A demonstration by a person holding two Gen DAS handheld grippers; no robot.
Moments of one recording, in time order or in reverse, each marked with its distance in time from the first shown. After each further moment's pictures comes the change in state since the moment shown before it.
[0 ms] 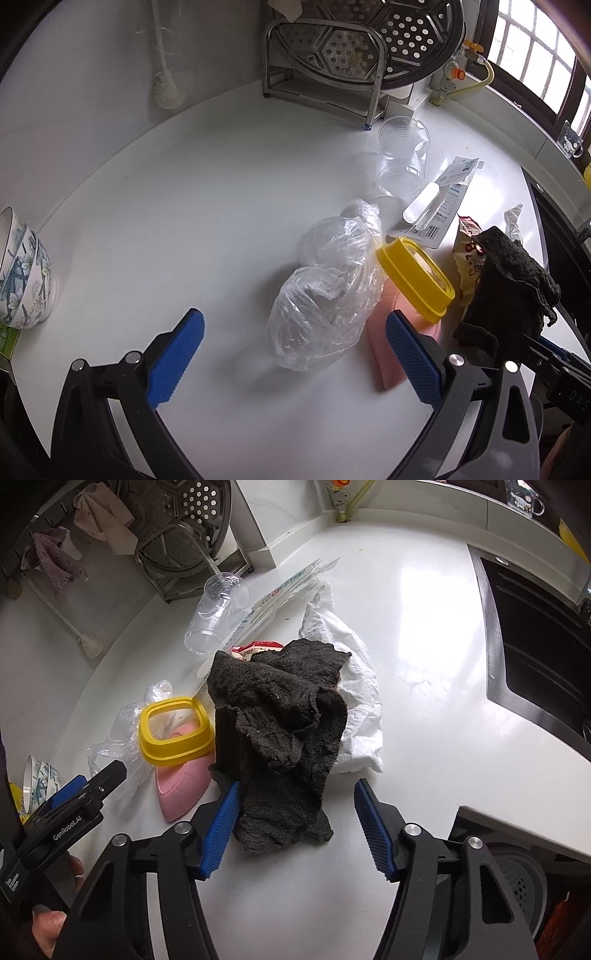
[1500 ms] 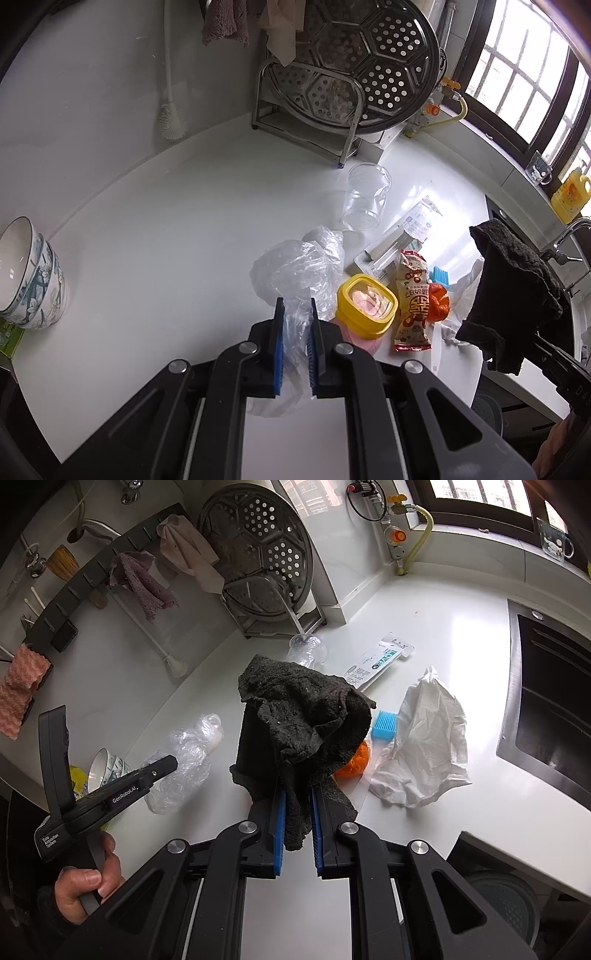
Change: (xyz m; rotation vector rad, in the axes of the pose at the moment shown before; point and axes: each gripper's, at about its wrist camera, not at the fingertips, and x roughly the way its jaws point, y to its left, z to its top) left arm -0.072 0.008 0.012 -0.034 -0.061 -0.115; right arm -0.089 0.010 0.001 -0.123 -0.123 0.217
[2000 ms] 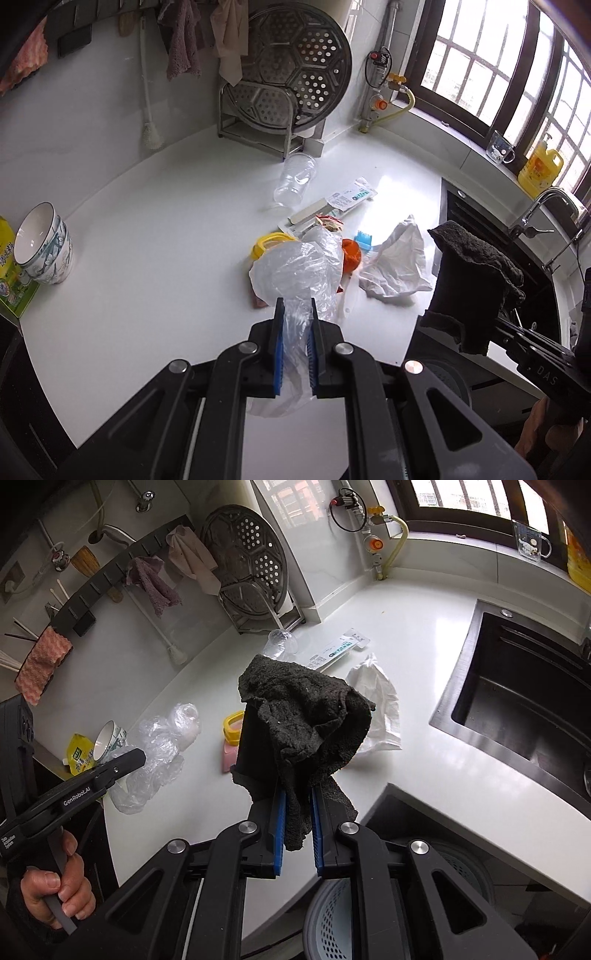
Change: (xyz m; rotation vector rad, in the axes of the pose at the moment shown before) left arm -0.076 -0.099 -0.066 0.050 -0.023 -0.025; right arm -0.085 -0.060 -0.050 -0.047 -0.004 -0.027
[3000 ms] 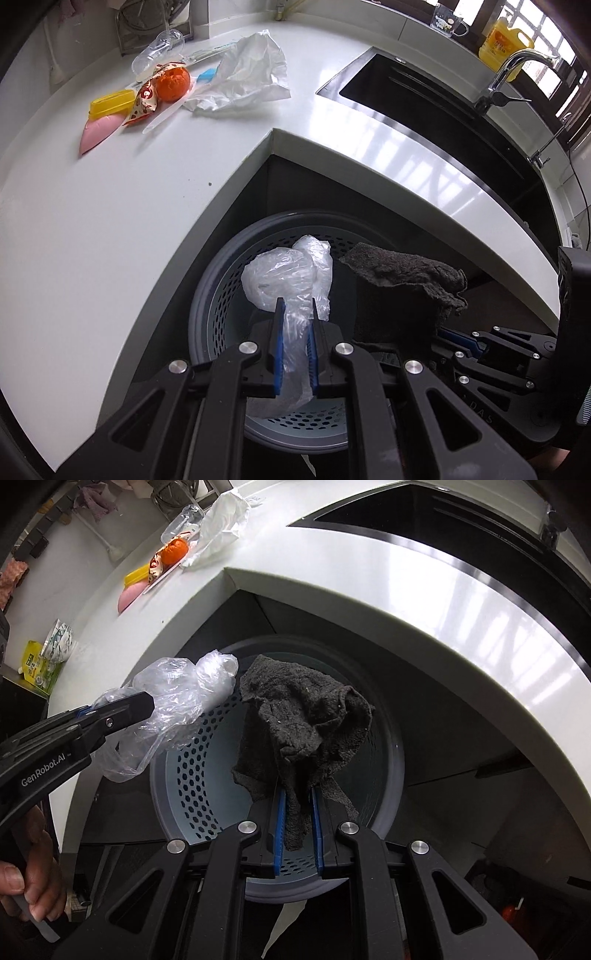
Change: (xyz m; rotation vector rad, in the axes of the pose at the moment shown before) left arm 0.081 -0.178 -0.158 0.115 0.283 -0.039; right arm 0.015 -0.141 -0.157 -0.019 0.351 -0.091
